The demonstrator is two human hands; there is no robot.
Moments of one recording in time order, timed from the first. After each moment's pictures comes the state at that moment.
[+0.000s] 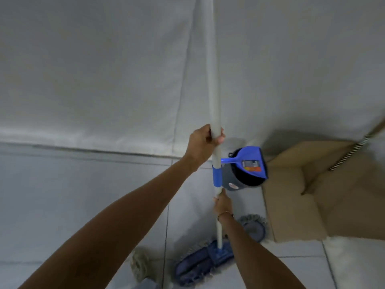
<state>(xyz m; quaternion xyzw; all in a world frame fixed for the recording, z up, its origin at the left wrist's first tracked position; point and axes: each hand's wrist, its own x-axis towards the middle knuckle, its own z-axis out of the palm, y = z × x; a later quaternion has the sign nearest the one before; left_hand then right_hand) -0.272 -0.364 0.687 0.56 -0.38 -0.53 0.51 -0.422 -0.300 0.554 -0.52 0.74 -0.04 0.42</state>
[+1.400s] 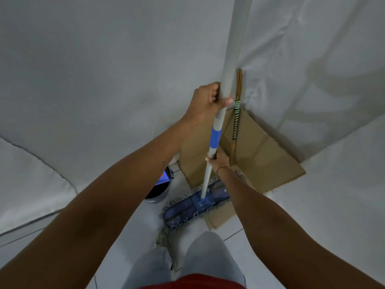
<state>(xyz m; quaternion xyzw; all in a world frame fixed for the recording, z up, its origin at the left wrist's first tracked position) -0.855 -0.587 0.805 0.38 -0.64 -0.51 0.43 -0.957 -0.521 0.636 -0.40 0.79 -0.23 0.41</state>
